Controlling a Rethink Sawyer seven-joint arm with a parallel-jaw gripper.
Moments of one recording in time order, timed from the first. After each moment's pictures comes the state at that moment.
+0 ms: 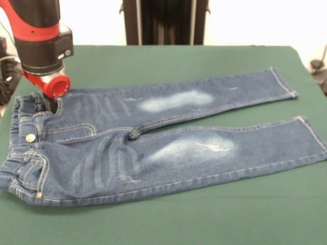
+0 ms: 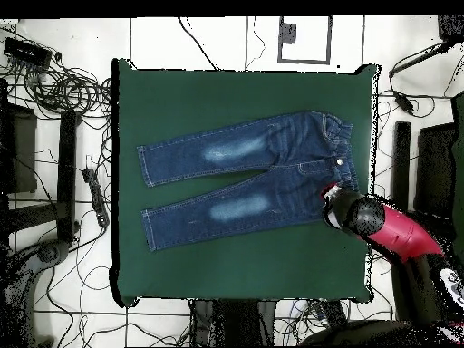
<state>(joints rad) -0.67 -0.39 0.04 1.52 -0.23 0.37 2.09</state>
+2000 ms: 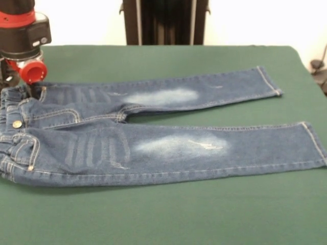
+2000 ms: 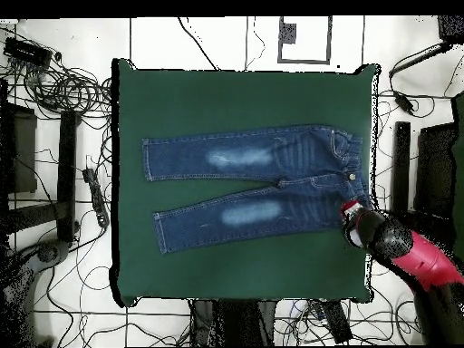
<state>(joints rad) -0.82 -0.42 0.07 1.59 -0.25 0.35 2.09</state>
